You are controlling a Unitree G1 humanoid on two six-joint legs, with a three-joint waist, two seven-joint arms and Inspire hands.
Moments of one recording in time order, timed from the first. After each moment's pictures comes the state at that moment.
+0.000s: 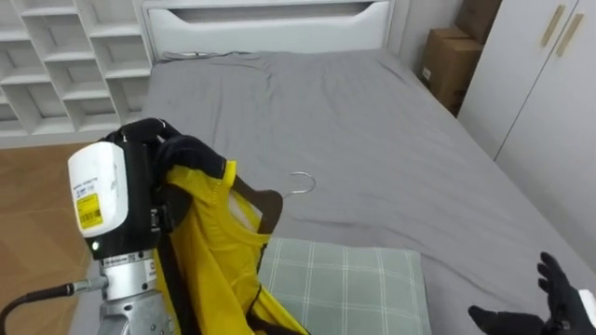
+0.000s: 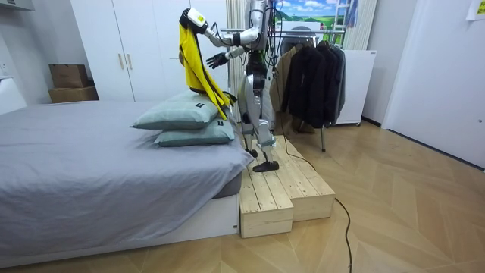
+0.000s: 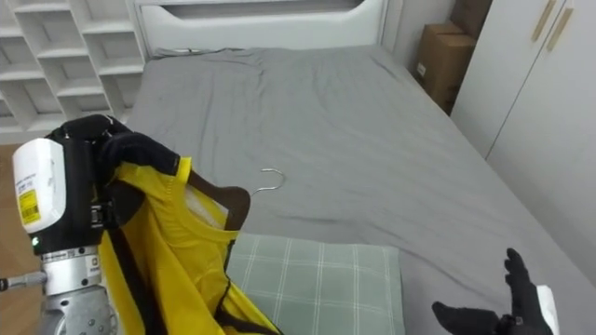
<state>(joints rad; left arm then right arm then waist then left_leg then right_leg) -0.08 0.30 -0.10 0.14 0.74 -0.18 0.79 0.05 -0.29 -0.16 0.45 -0.11 -0.11 -0.25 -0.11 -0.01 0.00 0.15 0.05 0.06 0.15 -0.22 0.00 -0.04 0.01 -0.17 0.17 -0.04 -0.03</state>
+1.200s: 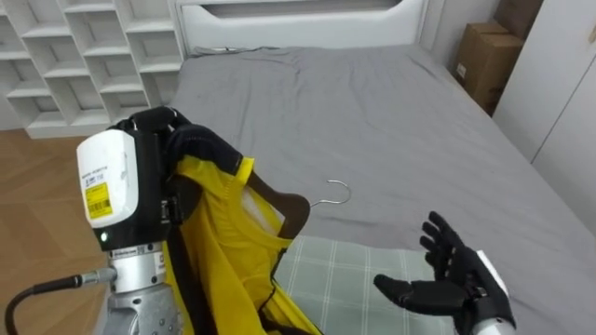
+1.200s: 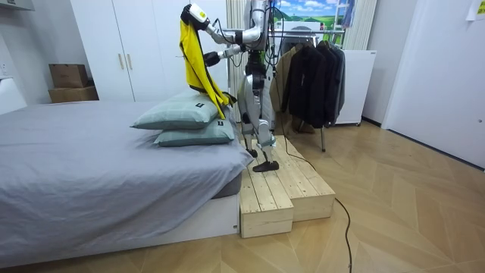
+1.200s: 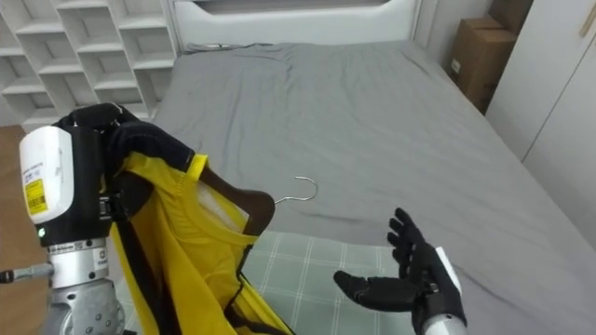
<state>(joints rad) -0.08 0.26 -0.10 0.05 0.76 -0.15 0.74 0.05 -0.22 0.10 0.34 0.33 -0.09 0.04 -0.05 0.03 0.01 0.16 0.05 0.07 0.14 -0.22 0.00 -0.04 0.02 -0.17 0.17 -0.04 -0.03</state>
